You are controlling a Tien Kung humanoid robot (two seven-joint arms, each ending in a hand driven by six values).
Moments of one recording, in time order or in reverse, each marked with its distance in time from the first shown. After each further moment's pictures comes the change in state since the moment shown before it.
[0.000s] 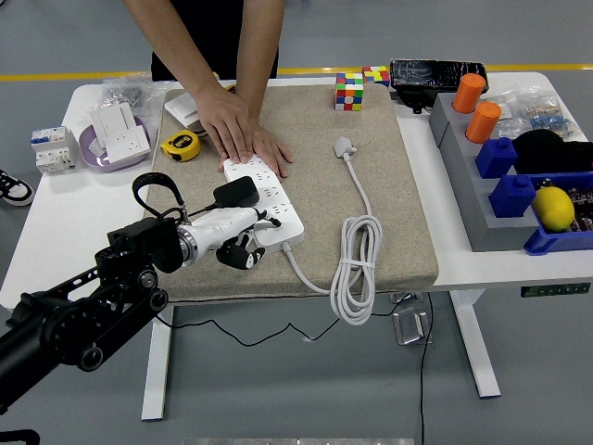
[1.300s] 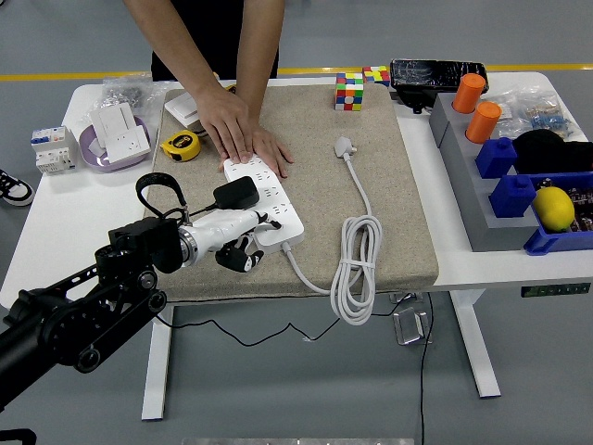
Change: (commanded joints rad) left arm 0.000 0.013 -0.001 -0.035 0.041 -0.028 0.000; right arm 0.003 0.003 0.004 -0.001 0.002 0.000 0.000
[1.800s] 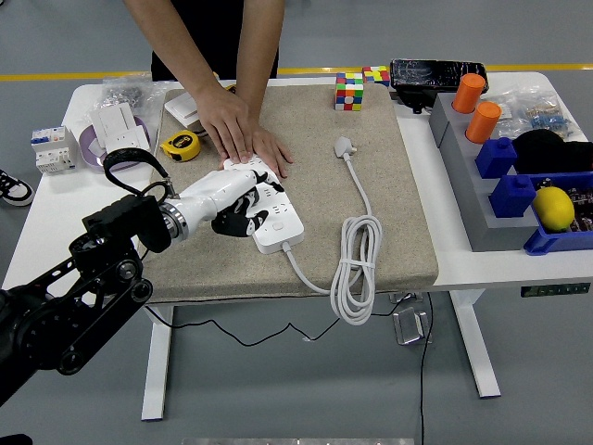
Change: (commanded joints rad) left arm 0.066 0.007 -0.197 -0.213 -0.008 0.082 -0.034; right arm -0.008 0.004 0.002 0.000 -0.001 0.000 -0.001
